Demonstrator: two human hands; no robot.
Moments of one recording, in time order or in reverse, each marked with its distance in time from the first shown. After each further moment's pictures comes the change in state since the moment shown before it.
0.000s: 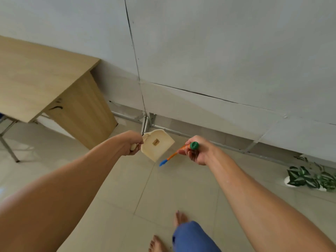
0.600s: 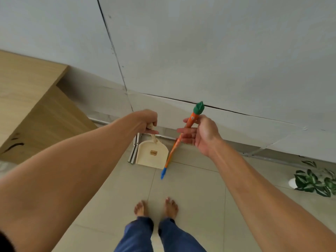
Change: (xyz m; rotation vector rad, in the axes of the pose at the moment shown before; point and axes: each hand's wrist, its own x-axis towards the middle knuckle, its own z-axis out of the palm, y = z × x) left_hand 0.188 0.249 -0.026 0.076 -0.112 0.107; right_hand 0.104 -0.205 0.070 0.157 0.104 -0.329
